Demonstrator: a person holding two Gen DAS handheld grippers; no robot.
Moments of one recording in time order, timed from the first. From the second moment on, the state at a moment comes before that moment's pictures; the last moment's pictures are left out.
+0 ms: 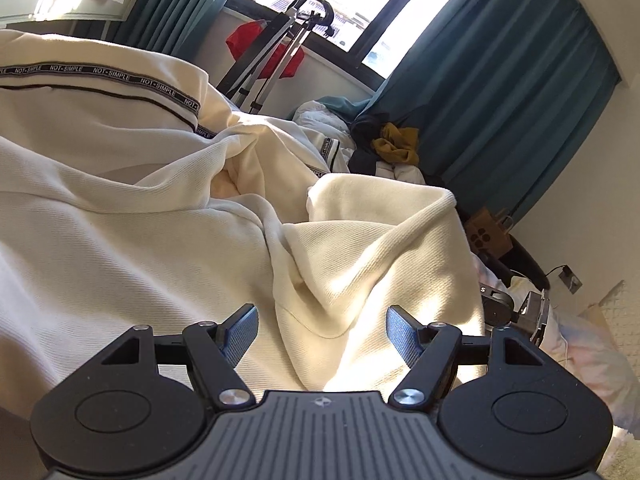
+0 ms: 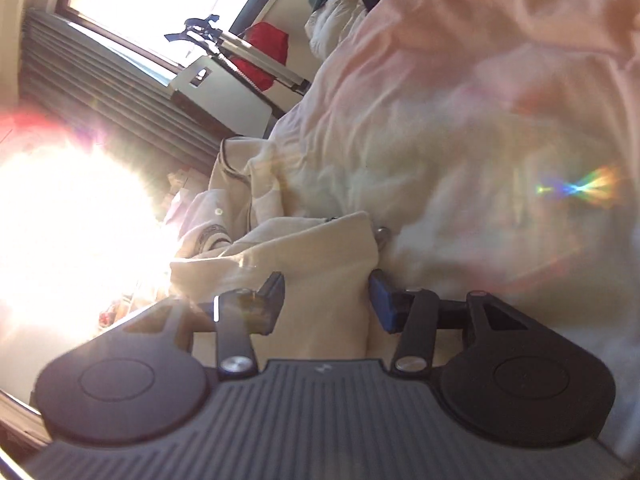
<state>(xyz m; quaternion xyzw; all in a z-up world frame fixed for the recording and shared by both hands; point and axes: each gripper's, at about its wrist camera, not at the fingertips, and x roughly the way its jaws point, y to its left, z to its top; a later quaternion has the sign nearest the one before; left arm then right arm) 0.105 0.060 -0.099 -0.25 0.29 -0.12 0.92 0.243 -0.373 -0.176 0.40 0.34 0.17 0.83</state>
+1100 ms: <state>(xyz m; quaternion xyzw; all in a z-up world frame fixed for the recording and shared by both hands) -0.008 0.173 -0.027 -0.45 0.23 -0.02 0.86 0.008 -0.589 -0.123 0.55 0.12 -0.22 0.80</state>
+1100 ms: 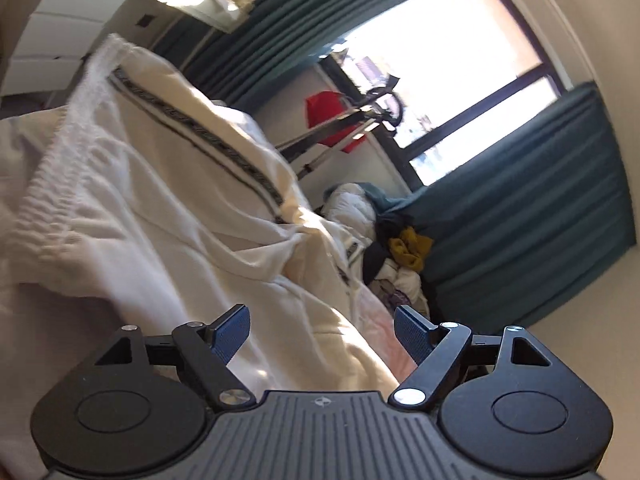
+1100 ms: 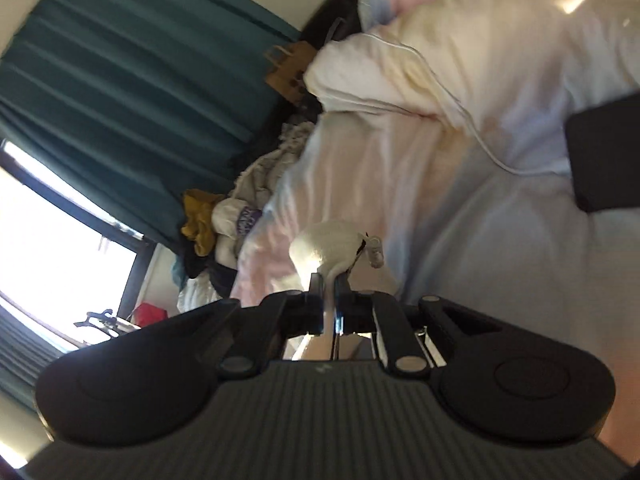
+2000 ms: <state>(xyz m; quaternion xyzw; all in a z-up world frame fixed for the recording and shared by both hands) -0.008 0.272 -0.046 -0.50 0.25 0.07 0.83 0.033 -0.581 -0.135 0.44 0.15 -0.26 0.85</state>
